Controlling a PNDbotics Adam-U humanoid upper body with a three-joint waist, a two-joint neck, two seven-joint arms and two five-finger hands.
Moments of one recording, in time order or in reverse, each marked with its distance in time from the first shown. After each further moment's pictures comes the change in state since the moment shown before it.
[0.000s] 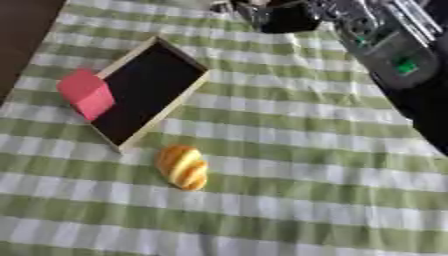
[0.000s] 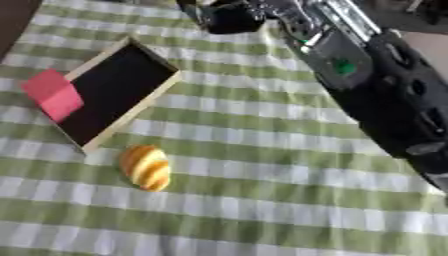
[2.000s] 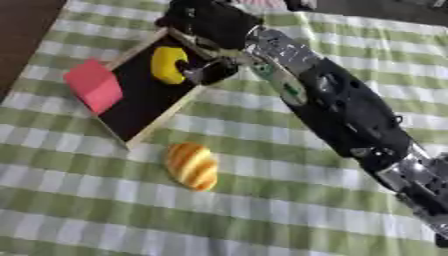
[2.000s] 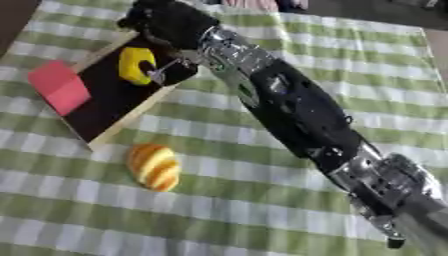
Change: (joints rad) left arm -0.030 -0.028 -0.046 -0.002 0.087 0.016 -0.101; right arm -0.001 0.121 -0.004 0.232 0.333 -0.014 0.166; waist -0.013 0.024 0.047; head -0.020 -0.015
